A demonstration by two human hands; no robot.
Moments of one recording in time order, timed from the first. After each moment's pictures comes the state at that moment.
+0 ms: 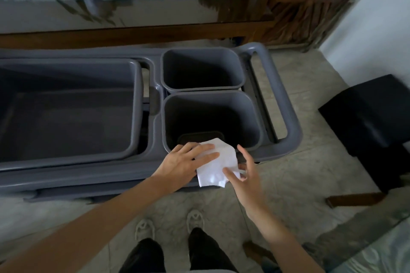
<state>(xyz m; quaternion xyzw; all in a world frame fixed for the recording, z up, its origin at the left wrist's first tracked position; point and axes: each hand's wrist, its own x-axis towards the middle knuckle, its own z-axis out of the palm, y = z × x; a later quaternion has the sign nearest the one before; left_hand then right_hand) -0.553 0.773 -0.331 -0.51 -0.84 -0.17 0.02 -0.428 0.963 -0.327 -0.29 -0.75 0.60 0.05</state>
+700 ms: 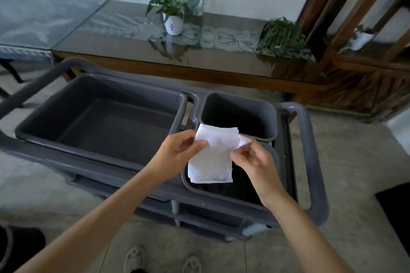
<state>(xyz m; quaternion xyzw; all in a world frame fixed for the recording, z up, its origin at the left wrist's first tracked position) -0.578 0.759 -0.193 -0.13 -0.79 -0.60 -0.03 -0.556 0.992 -0.206 0.00 -0.74 0.67 -0.04</state>
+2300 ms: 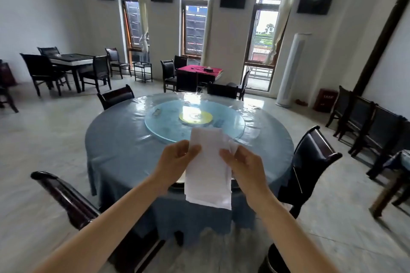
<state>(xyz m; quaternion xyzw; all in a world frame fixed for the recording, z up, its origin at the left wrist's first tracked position) 0.179 0.316 -0.066 0.51 -0.55 -0.33 0.57 -0.021 0.297 -0.060 0.62 -0.43 0.52 -0.42</state>
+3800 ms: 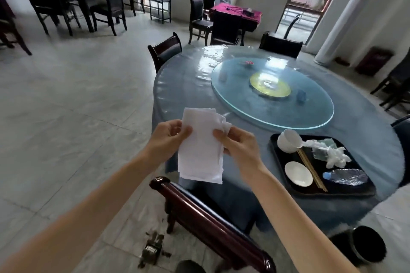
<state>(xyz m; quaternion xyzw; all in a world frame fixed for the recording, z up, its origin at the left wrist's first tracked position) 0.837 0.207 -0.152 0.56 -0.47 -0.44 0.53 0.627 0.174 -0.136 0.54 -0.46 0.43 -0.56</state>
